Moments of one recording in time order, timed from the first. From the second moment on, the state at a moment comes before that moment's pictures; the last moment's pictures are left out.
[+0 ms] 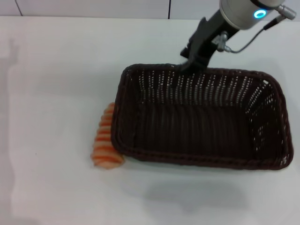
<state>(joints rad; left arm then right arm) -0.45 -2.07 -1.77 -0.30 2.76 1.19 -0.38 1.04 2.04 -1.40 -1.12 0.63 1.53 -0.86</state>
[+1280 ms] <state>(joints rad) -0.43 -2.07 -1.46 -0.30 2.77 1.20 -0.46 0.45 2.08 -1.71 -1.23 0.79 -0.13 -0.88</state>
